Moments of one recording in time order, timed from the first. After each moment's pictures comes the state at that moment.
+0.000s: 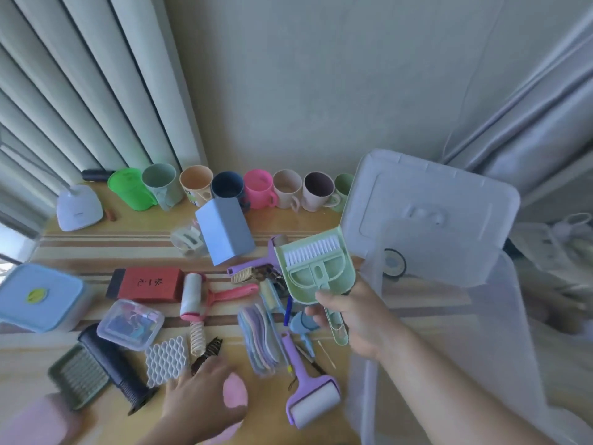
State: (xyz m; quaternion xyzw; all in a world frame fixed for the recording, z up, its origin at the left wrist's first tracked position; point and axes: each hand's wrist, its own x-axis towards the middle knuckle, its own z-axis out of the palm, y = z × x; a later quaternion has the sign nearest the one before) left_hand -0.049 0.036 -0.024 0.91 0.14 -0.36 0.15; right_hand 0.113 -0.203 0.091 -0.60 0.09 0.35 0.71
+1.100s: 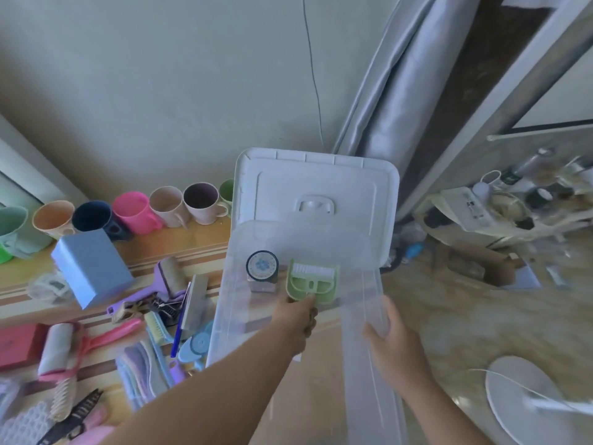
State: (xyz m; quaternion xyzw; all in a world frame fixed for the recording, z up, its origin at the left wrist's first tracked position) left_hand 0.160 -0.331 -0.040 0.49 0.37 -0.26 0.74; right_hand 0.090 -0.523 0.012 -0.91 0.17 0.10 0.36
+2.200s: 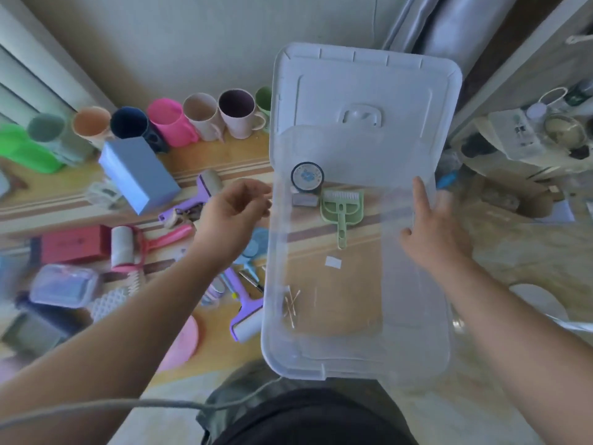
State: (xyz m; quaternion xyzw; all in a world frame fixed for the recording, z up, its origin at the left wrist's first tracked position) left_hand 0.109 -0.130 0.050 0.74 0.12 -0.07 0.66; right_hand 0.121 -0.484 0.024 -0.99 0.10 0.11 0.02
